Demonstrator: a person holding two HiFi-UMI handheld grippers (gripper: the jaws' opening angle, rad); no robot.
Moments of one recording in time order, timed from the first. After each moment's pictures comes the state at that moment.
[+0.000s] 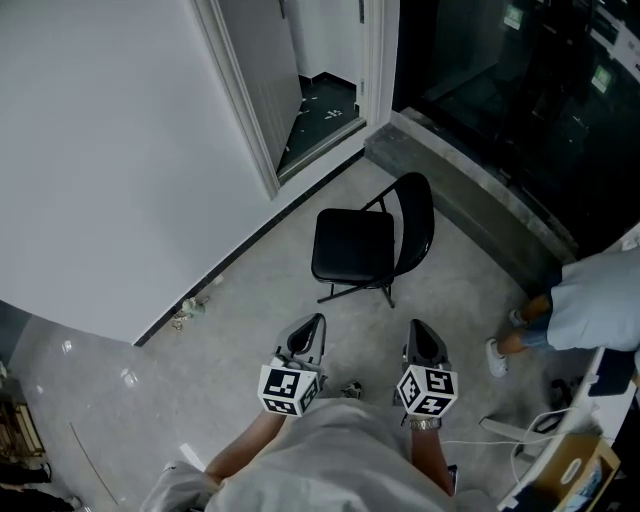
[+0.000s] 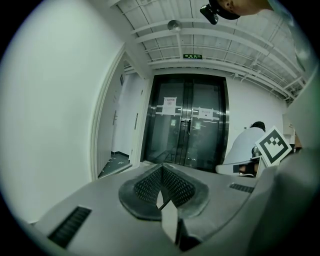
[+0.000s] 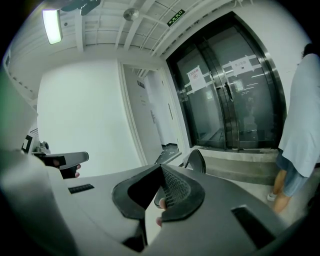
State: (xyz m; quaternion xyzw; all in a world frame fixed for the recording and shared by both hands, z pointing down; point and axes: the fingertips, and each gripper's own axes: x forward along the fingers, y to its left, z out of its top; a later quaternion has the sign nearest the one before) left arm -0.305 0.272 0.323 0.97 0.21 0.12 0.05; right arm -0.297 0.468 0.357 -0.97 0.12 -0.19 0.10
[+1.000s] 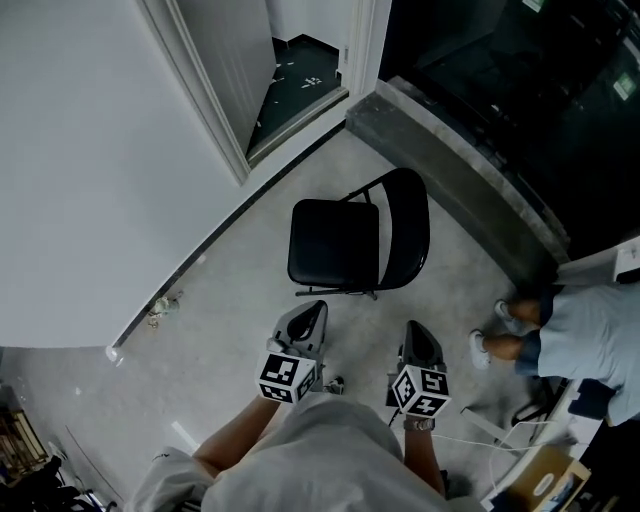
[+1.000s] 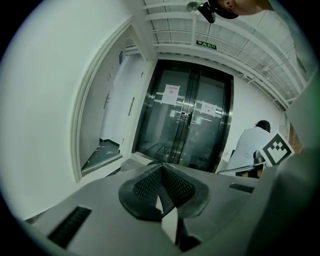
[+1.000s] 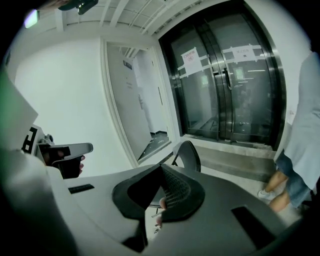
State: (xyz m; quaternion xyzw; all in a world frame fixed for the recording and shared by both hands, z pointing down) left arm -0.118 0.293 0.376 0.95 0.26 0.17 0.09; right arm -0.147 0.482 0.410 -0.96 0.07 -0.27 0.08
